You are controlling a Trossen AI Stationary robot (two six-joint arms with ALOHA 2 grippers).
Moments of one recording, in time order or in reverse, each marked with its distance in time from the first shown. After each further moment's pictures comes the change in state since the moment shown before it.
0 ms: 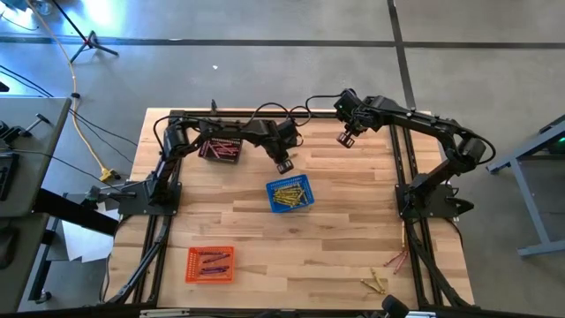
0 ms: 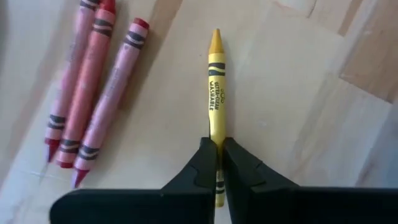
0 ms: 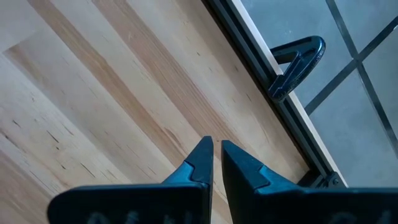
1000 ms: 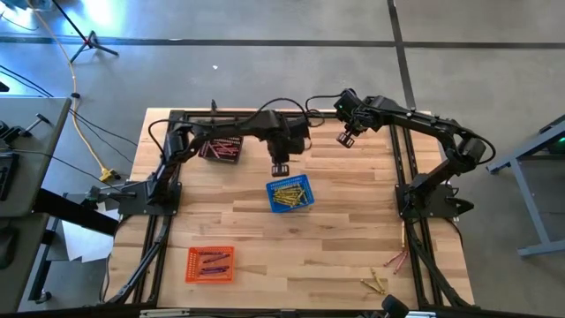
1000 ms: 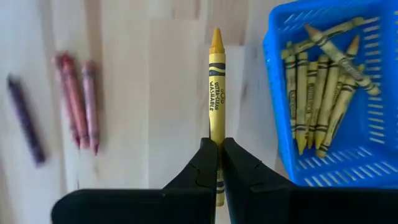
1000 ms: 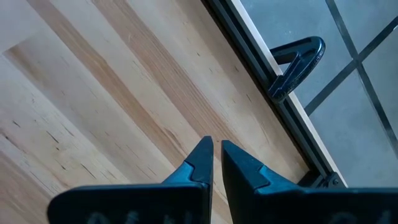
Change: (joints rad) left arm -0.100 -0.002 0.420 -0.571 -0.008 0.296; right arm 0.000 0.000 0.000 0.001 0.000 0.000
